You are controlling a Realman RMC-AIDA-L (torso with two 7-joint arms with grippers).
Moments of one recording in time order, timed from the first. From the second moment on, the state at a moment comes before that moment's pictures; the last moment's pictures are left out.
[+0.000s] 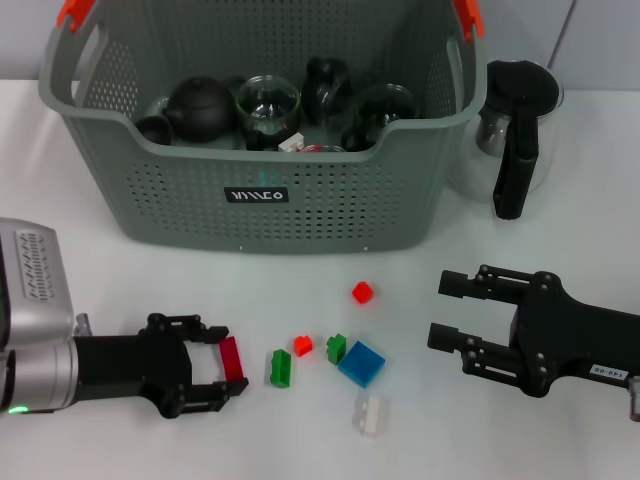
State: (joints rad) left arm -0.33 -2.17 -2.34 -0.79 -0.95 1.40 -1.14; right arm 0.44 2.09 -0.70 -0.43 -1.86 -1.74 1.00
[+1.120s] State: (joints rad) left arm -0.66 -2.03 -2.44 -1.09 -1.21 1.47 -1.91; right arm 0.44 2.09 -0.70 -0.43 -1.86 -1.74 1.00
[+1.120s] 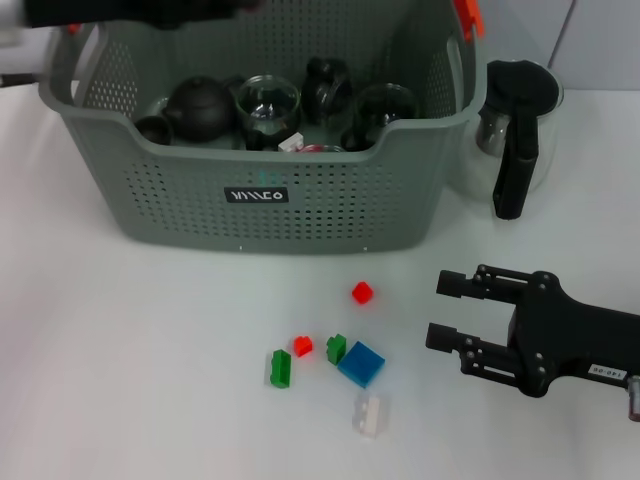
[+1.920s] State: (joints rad) left arm -0.73 -2.15 -2.14 -1.09 -0.80 1.03 -2.17; right arm 0.44 2.09 -0.70 -0.43 -1.86 -1.75 1.00
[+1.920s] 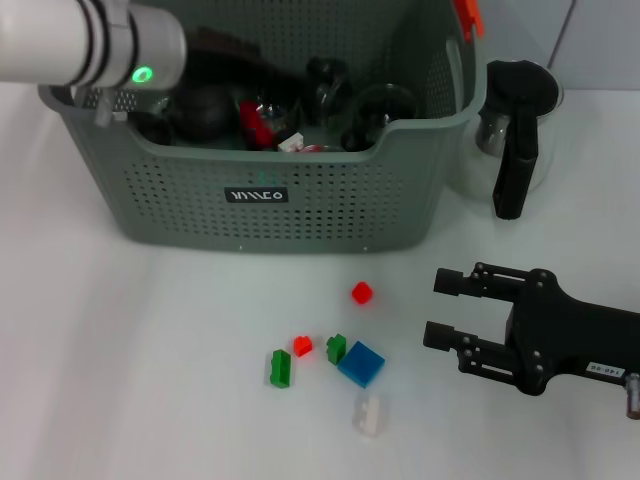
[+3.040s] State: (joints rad) left arm -0.33 -2.12 -2.50 -0.77 -1.01 1.68 -1.10; right arm 0.45 2.09 -0.70 -0.43 -1.86 -1.74 1.00
